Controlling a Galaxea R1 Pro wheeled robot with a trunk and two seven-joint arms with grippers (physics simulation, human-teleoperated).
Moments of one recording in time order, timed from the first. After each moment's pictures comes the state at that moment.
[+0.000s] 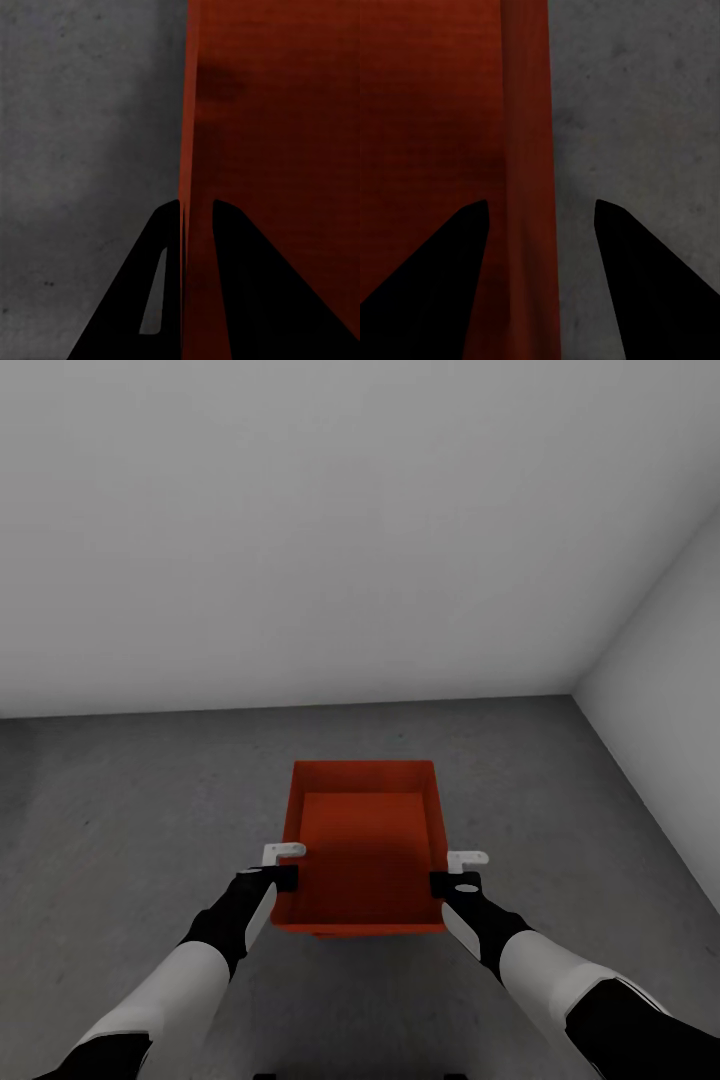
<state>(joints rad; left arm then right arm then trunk) -0.77 -0.14 0.09 -0.53 -0.06 0.38 0.11 -0.86 0.06 0.57 -0.24 -0.52 0.06 -0.33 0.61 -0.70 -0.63</state>
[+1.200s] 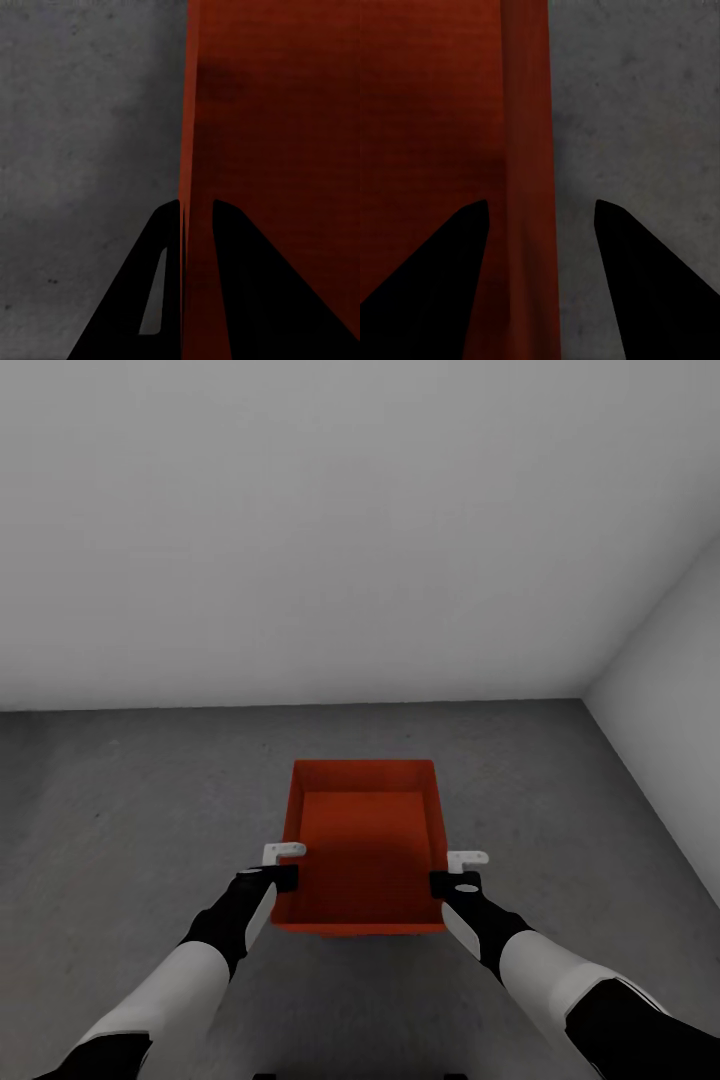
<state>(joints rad) -0.77 -0.14 0.08 -0.53 -0.06 0.37 0.11 -0.86 0.06 0.57 -0.24 -0.52 0.05 -0.33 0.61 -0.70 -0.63</state>
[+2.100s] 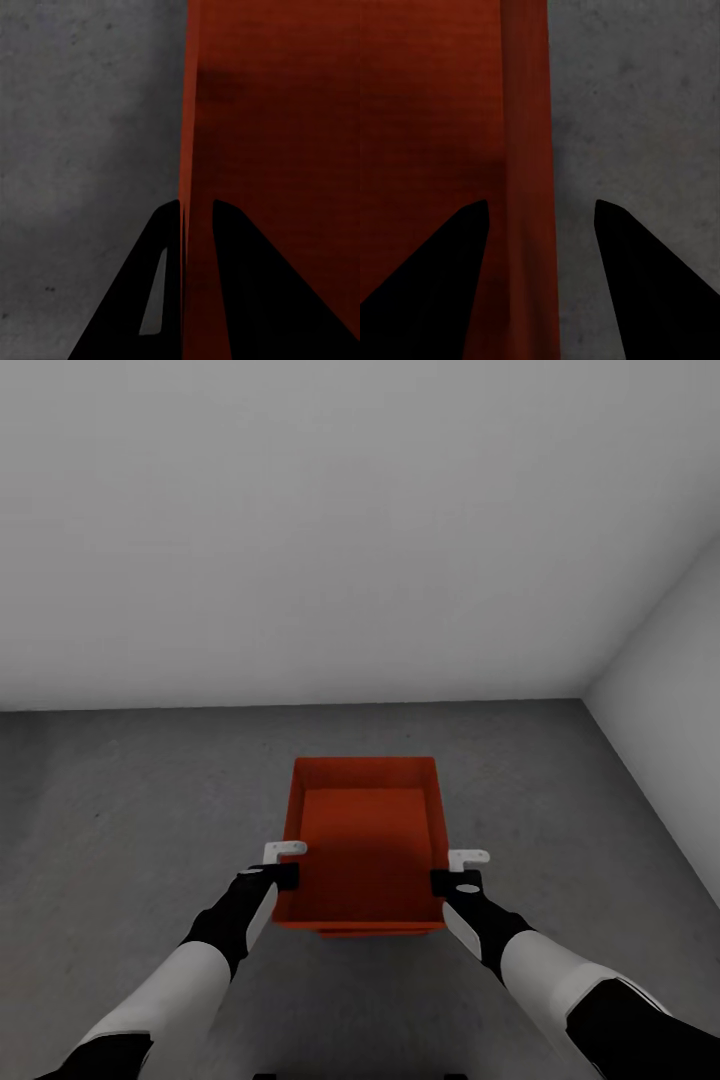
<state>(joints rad) -0.77 -0.14 0.09 -0.53 -0.06 0.35 0.11 -0.86 0.05 0.57 -0.24 -0.51 0.03 -0.33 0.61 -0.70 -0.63</state>
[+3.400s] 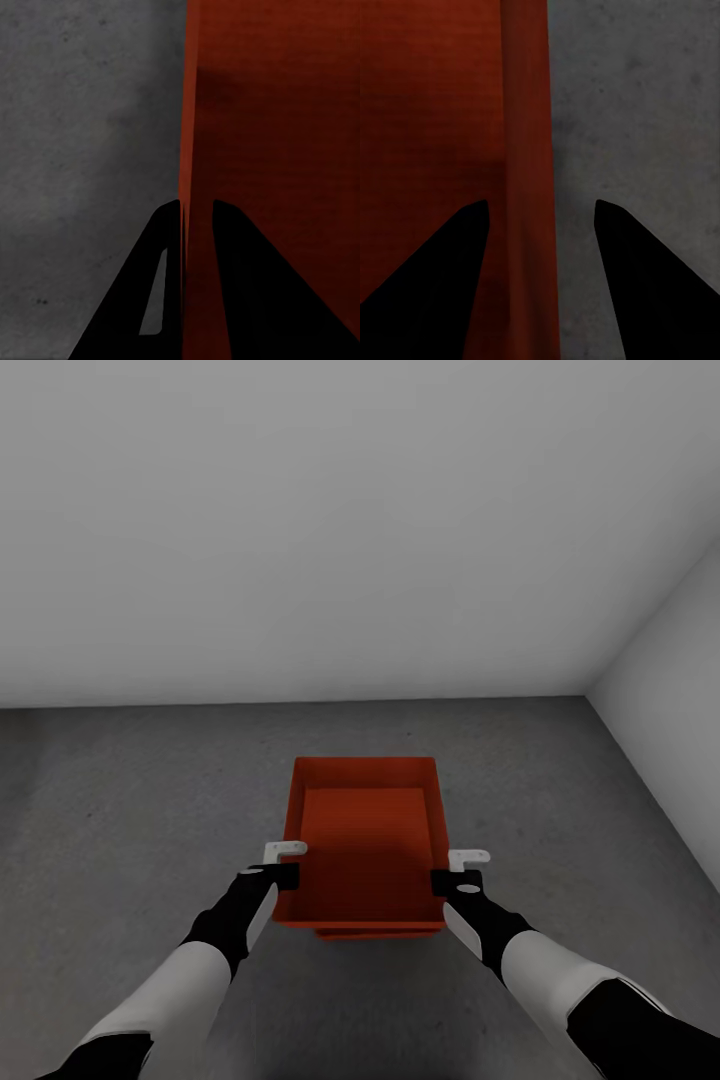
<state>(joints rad) -0.77 -0.15 0.09 -0.53 -0.07 0.34 0.11 -0.86 0.05 0.57 -0.24 -0.51 0.03 -0.32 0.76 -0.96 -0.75</state>
